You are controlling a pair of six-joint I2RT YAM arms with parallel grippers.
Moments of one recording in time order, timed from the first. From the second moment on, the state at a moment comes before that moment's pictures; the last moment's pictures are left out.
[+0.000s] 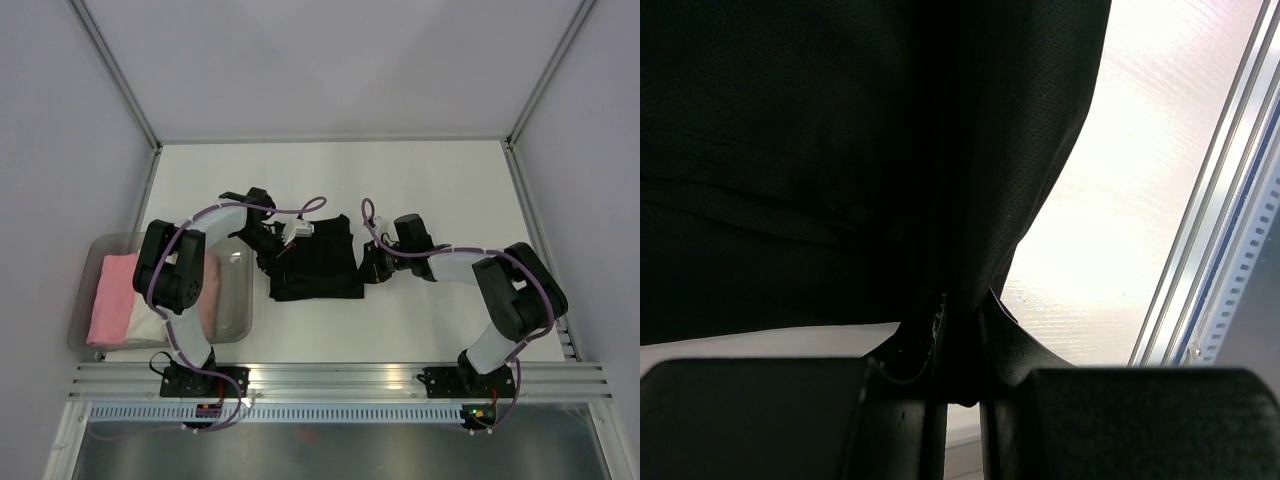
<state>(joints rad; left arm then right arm) -0.32 1.85 1.21 -0.96 0.72 0.82 0.42 1.64 0.68 0.16 -0.71 0.18</state>
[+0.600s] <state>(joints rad) -0.31 1.76 1.20 -0.95 0.69 0.82 0.42 1.63 0.79 -0.08 -0.80 0.21</state>
